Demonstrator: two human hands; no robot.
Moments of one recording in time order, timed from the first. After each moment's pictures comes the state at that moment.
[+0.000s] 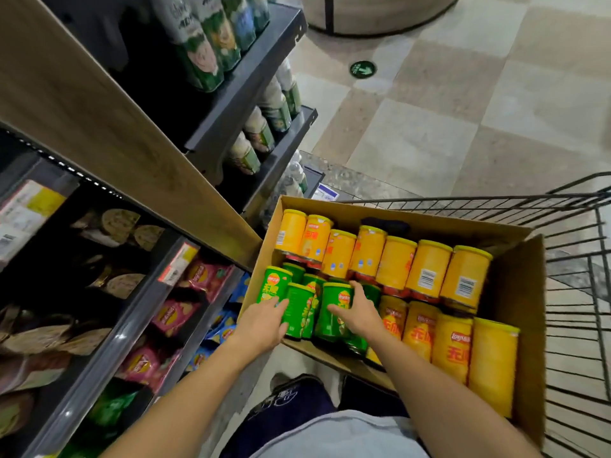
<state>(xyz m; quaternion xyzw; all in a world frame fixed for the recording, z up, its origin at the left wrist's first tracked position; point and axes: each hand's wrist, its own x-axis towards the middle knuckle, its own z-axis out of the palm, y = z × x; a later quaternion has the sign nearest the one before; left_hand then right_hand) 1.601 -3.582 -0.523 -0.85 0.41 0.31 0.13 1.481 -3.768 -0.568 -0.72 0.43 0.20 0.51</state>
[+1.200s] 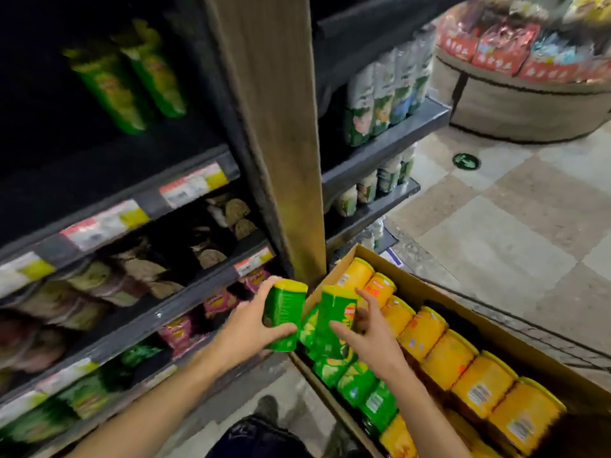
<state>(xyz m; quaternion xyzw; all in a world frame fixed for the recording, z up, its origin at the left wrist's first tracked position) 1.606 -3.512 -0.414 -0.92 0.11 0.21 -0.31 1.536 -3.753 -0.457 -0.79 0.16 0.11 0.58</state>
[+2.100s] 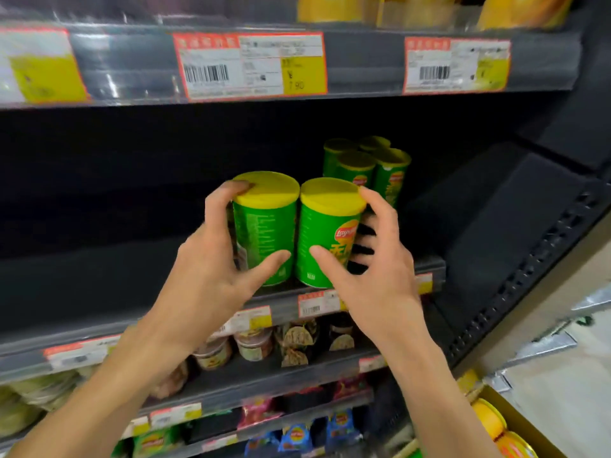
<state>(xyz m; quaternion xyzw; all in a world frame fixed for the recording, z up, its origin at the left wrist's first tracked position) 1.642 -3.260 -0.172 -0.89 0.04 -0.25 -0.37 1.692 -3.456 -0.200 -0.82 -0.18 -0.15 0.53</state>
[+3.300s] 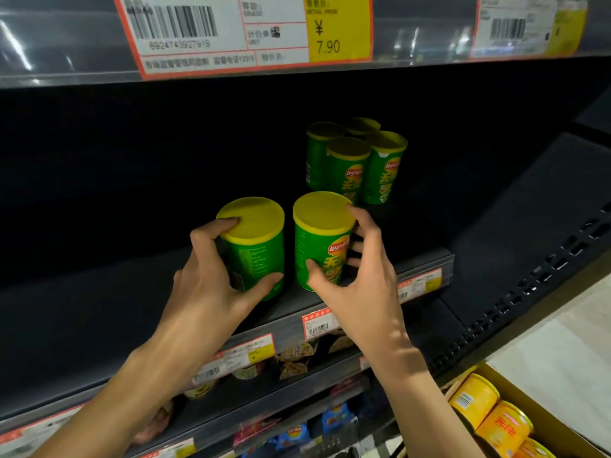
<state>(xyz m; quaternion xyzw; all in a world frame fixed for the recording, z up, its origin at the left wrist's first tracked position) 1.698 -3.230 -0.229 -0.89 0.05 -0.23 -0.39 1.733 -3.421 -0.252 -0.85 -0.11 -0.22 0.47</state>
